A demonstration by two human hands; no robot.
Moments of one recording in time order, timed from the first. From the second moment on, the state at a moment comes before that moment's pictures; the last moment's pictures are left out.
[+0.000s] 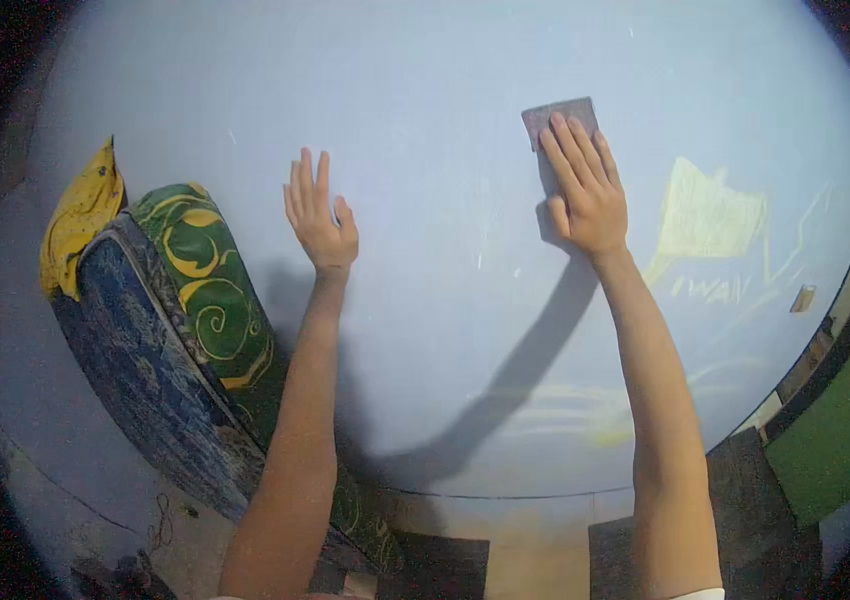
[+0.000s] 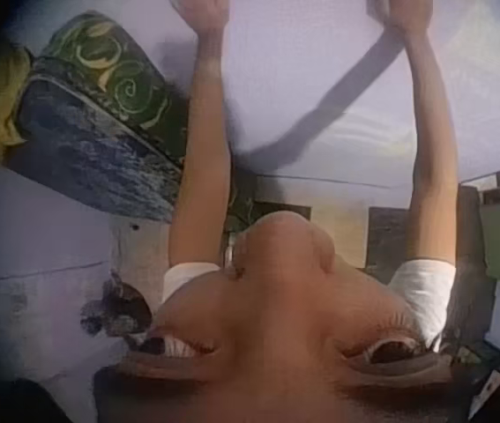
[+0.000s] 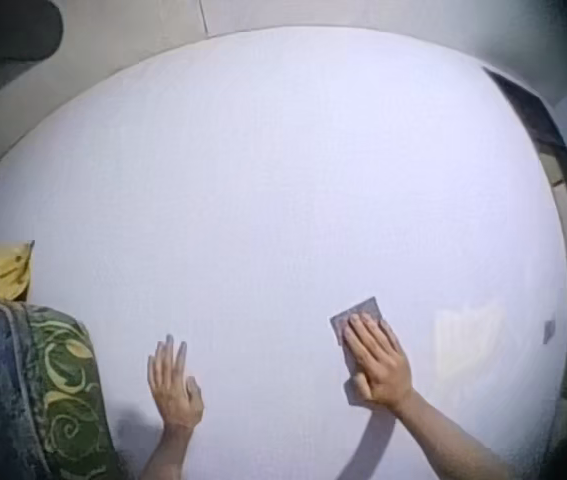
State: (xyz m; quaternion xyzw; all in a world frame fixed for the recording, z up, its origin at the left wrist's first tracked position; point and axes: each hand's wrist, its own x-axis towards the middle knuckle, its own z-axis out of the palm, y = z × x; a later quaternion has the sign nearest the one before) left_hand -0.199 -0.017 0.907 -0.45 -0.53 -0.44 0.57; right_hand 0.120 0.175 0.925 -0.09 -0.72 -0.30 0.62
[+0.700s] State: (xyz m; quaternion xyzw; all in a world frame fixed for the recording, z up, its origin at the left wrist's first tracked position) left_hand -0.197 -0.003 0.911 -0.46 -0.52 -0.44 0.57; right_hand 0.133 0.185 0.929 -0.08 -0.73 -0.30 0.61
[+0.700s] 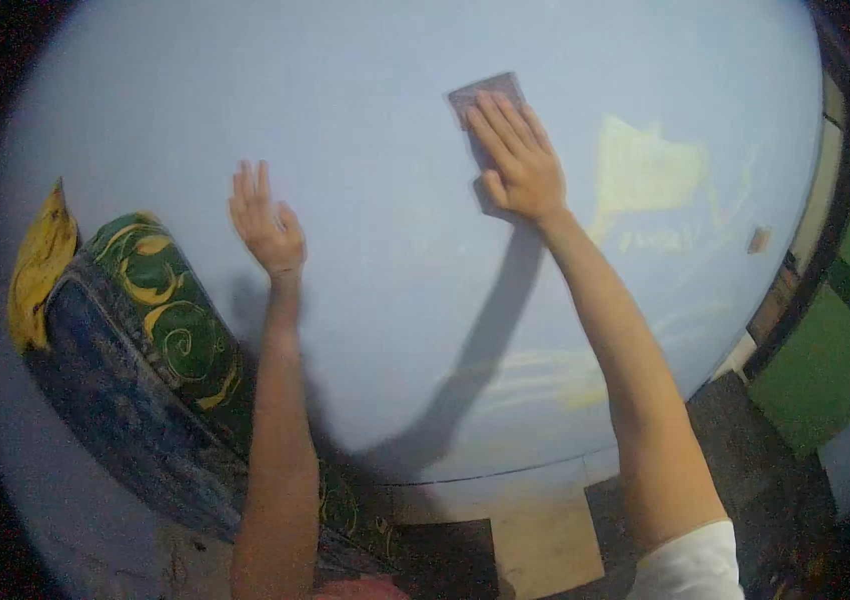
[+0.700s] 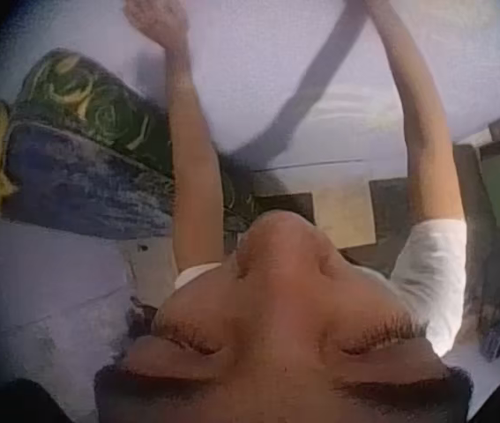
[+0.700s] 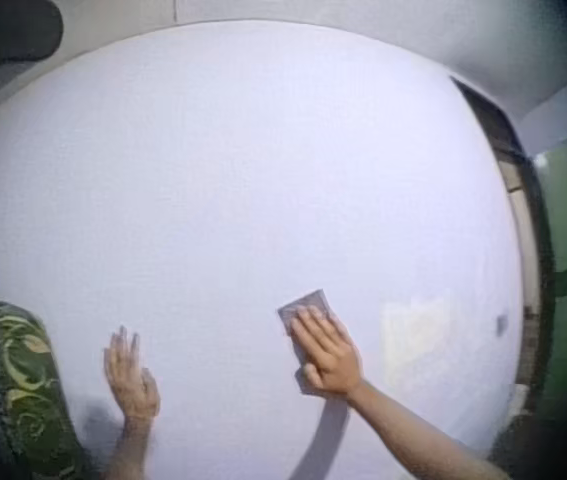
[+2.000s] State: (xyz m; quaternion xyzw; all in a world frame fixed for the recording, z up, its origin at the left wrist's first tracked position) left_hand -0.201 -0.011 0.908 -0.45 -0.53 -0.44 0.57; right_hand 0.125 0.180 0.926 -0.10 -0.73 -0.30 0.60
